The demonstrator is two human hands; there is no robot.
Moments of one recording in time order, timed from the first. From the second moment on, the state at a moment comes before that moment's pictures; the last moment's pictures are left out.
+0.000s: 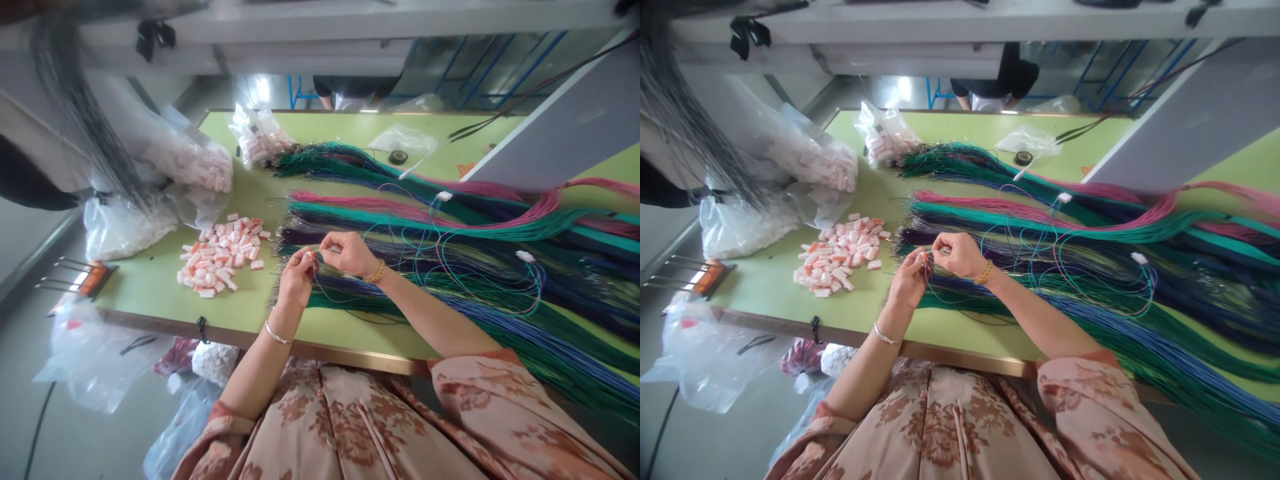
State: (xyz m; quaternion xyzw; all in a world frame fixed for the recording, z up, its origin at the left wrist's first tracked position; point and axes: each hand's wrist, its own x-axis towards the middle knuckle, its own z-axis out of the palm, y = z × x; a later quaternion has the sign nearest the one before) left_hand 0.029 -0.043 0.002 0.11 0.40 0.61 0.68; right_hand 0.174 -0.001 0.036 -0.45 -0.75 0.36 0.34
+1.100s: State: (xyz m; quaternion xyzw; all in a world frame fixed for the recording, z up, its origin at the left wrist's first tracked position) left_hand 0.032 -0.044 -0.005 0.15 0.45 0.60 0.64; right_hand 0.173 -0.008 0.022 -0.40 -0.85 0.20 0.29
